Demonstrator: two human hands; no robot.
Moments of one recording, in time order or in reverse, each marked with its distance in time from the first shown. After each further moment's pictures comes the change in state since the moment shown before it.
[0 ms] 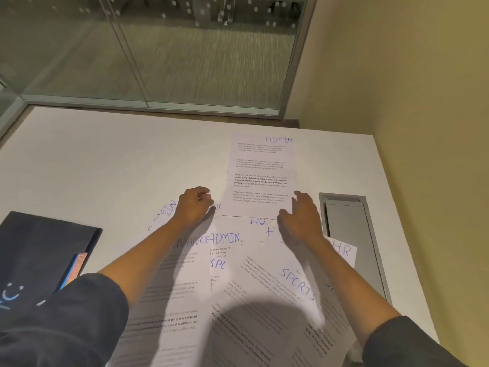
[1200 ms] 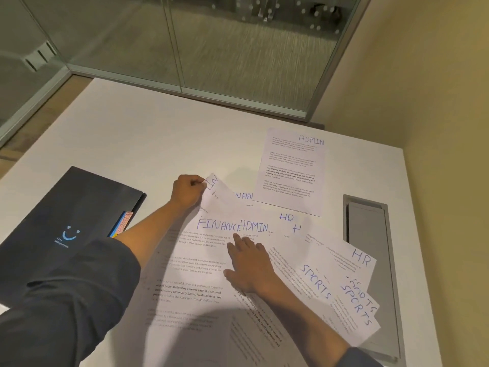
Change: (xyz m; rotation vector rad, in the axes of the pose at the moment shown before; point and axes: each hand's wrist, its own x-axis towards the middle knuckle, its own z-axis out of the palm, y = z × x) left_hand -0.030 -0.051 -0.079 -0.077 0.201 -0.019; right_hand -0.139 -0.055 0.127 -0.750 -0.492 -0.577
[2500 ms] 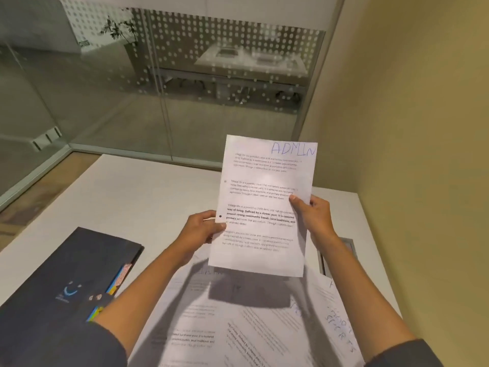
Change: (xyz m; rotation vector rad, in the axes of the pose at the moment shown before) left_hand -0.120 0.113 -0.042 -0.444 -0.398 0.112; right_hand -0.090 0.092 -0.205 1.407 0.917 0.208
